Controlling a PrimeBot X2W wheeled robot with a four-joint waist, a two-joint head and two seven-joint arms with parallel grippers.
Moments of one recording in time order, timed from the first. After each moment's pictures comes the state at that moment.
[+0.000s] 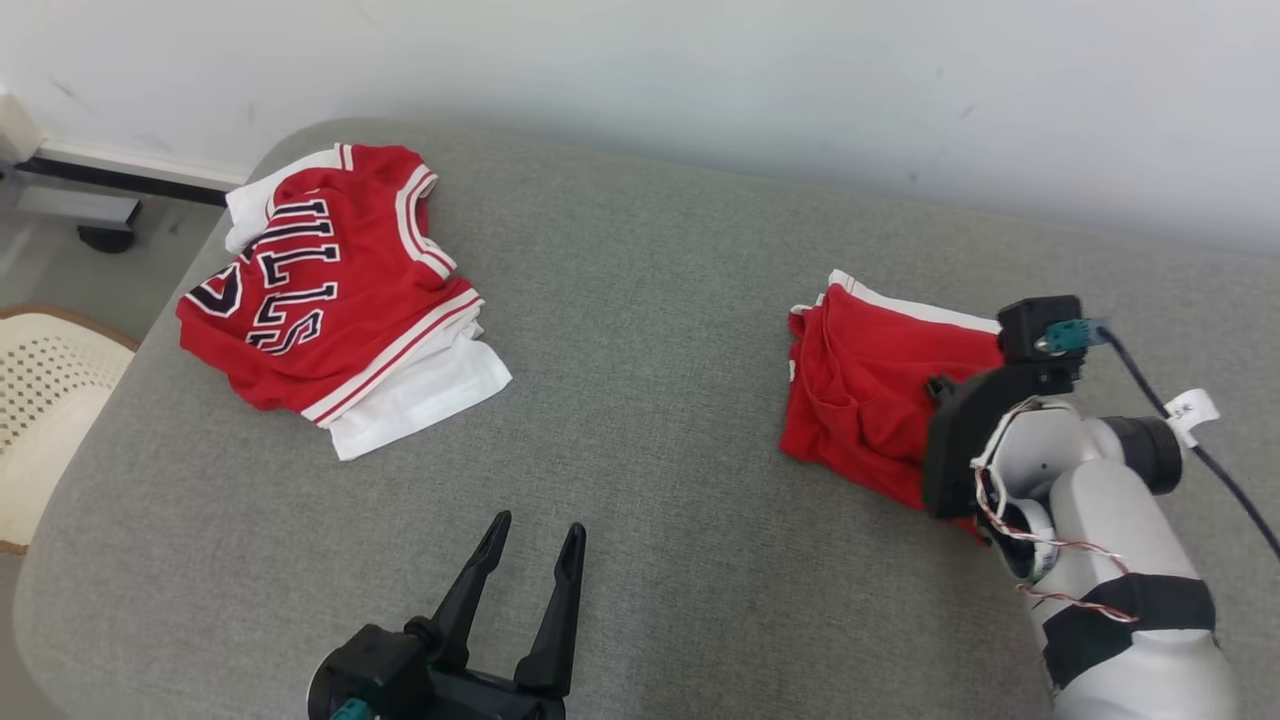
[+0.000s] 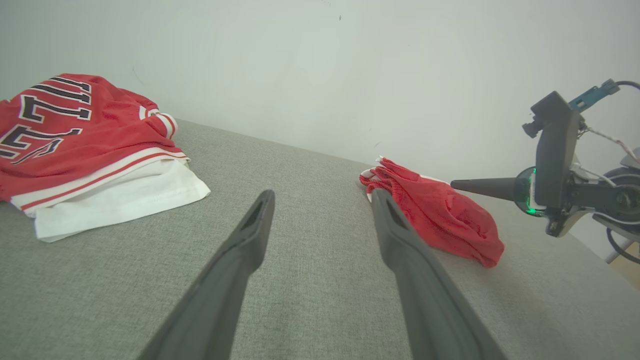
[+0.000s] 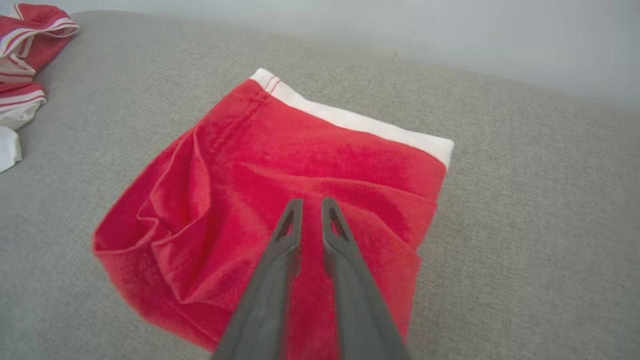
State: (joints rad) left arm -0.10 0.08 -0.35 0.15 -0.41 -0.13 -0.26; right arm -0.59 -0.10 -0.01 0.57 0.10 0.13 0.48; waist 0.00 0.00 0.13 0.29
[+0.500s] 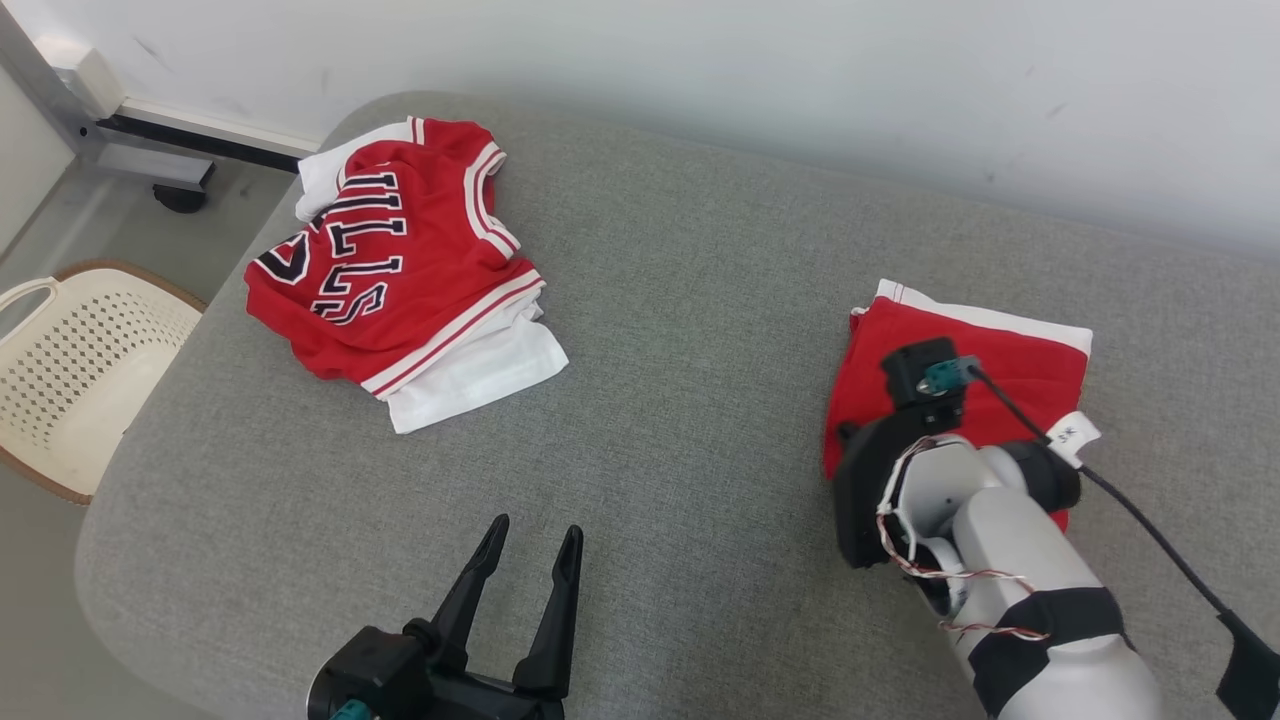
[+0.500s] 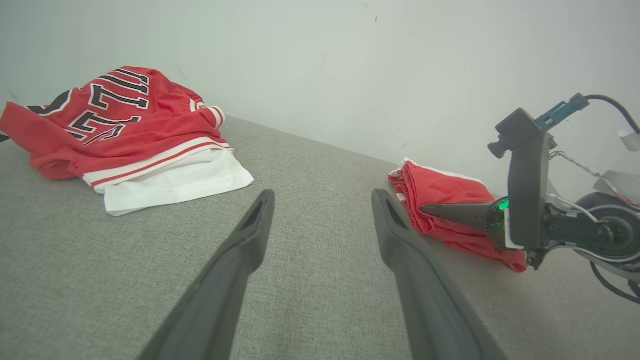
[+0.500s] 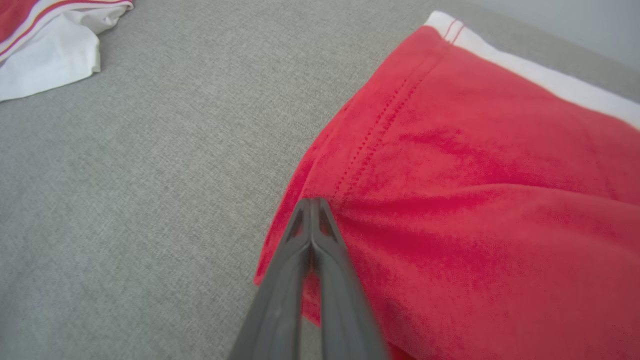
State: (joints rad) left arm -0.10 0.07 -0.35 0.16 -0.42 -0.13 -0.26; right arm -0.62 -0.05 0.17 0.70 0.11 0.13 0.43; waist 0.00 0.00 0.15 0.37
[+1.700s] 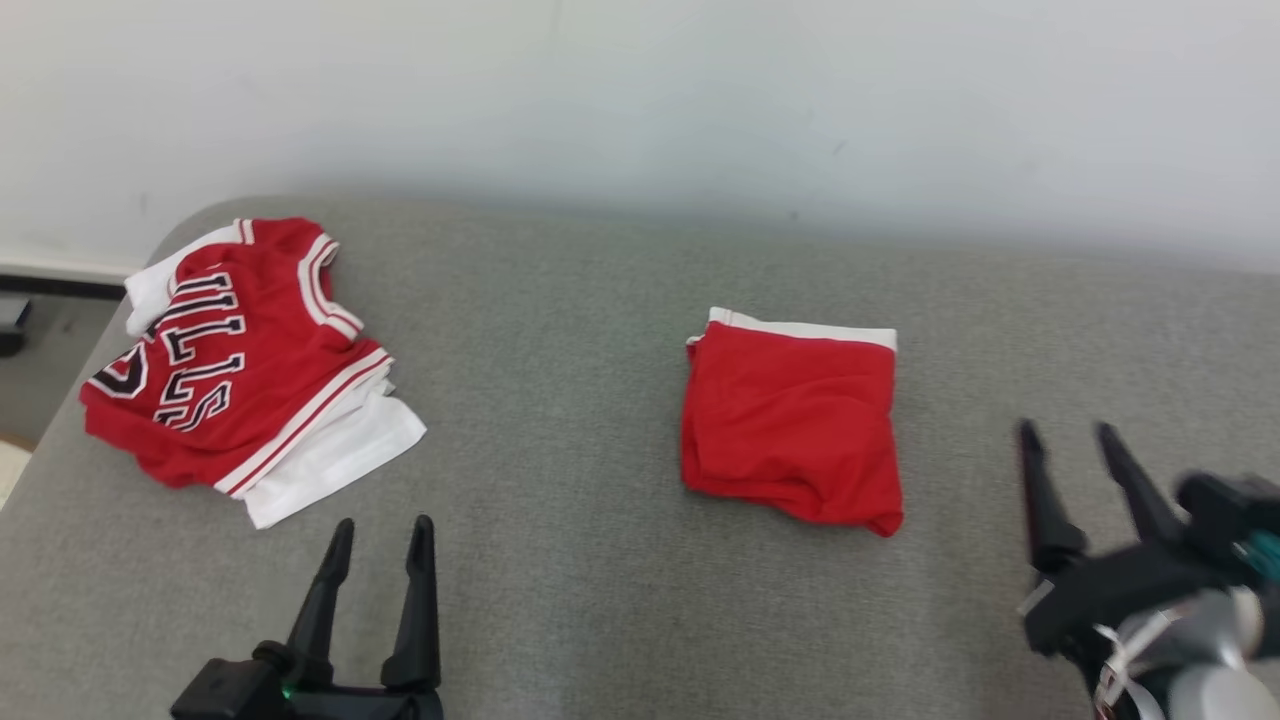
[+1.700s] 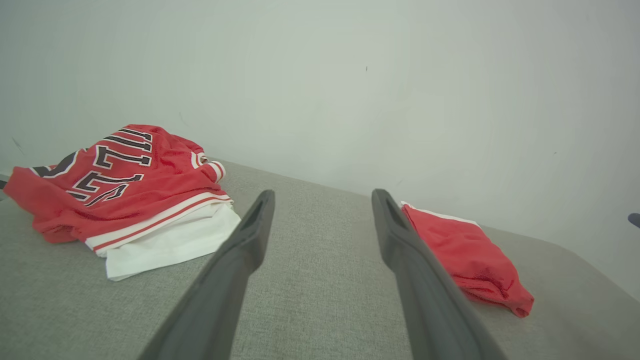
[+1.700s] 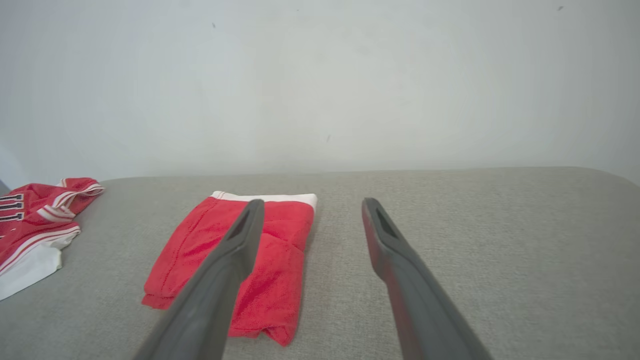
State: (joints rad) left arm -0.02 0.07 -0.13 0.07 -0.38 -0.12 -0.26; right arm -0.14 -0.05 -0.11 0.01 0.18 0.13 0.19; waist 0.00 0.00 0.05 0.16
